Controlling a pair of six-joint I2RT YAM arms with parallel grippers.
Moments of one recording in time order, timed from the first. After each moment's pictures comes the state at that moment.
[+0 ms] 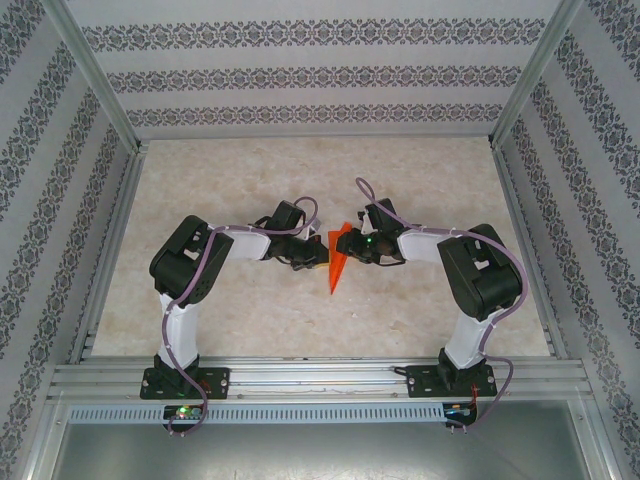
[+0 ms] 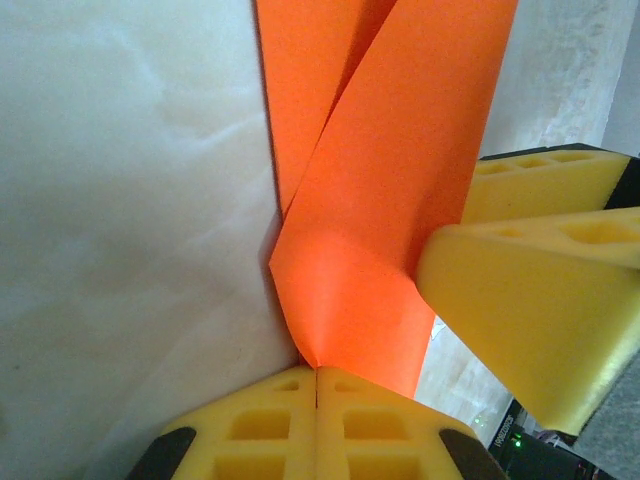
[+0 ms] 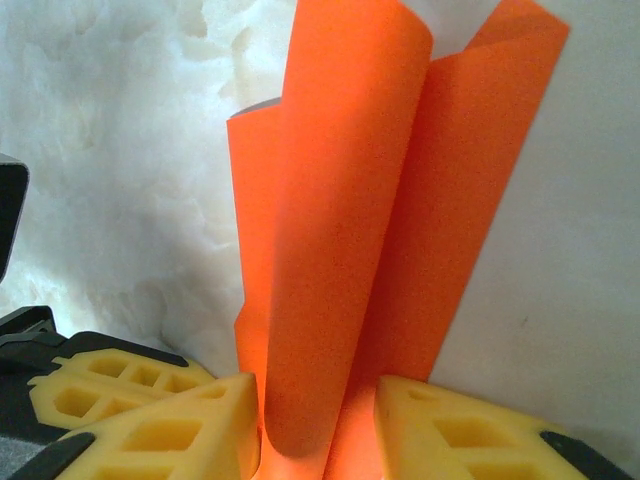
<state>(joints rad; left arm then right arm) -0.52 2.02 1.08 0.00 0.69 -0.75 0.41 1.81 0.89 -0.06 -0.45 0.71</state>
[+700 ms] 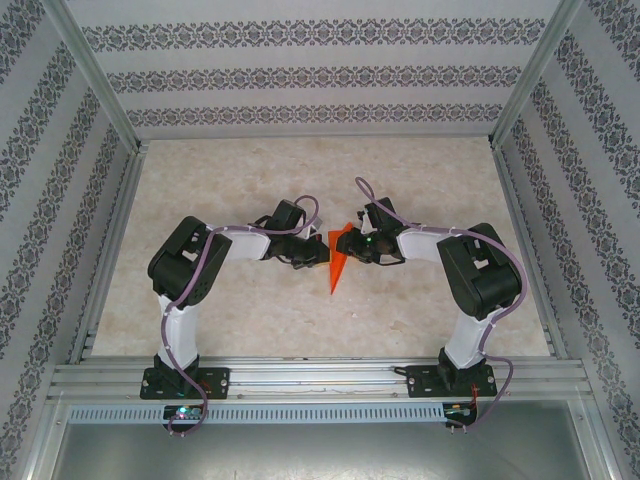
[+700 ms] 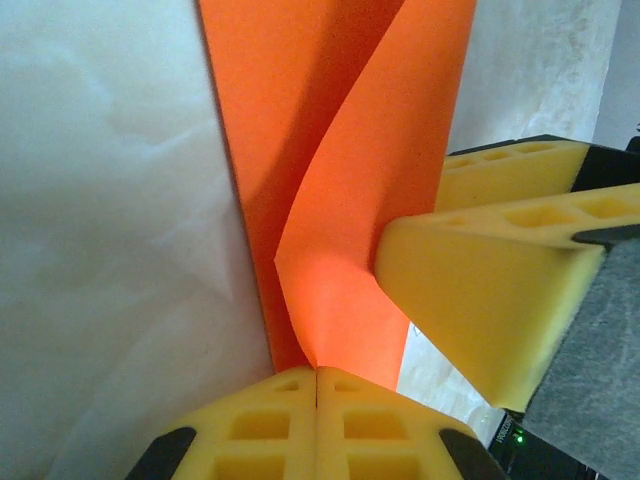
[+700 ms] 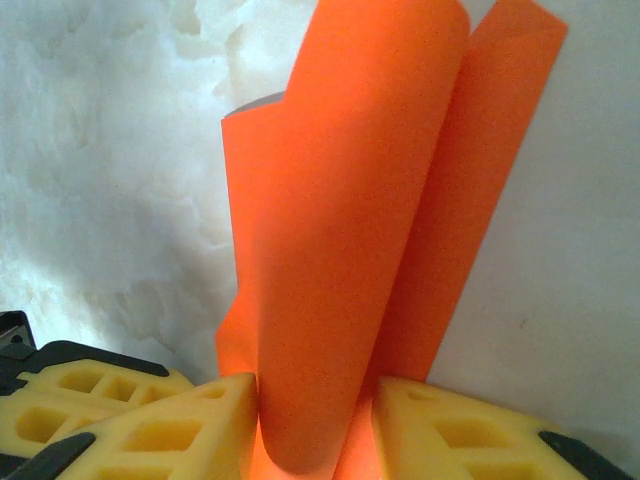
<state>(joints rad) -0.52 2.00 1.08 0.00 0.68 -0.74 0.41 1.82 0.90 -0.08 -0.45 0.71</state>
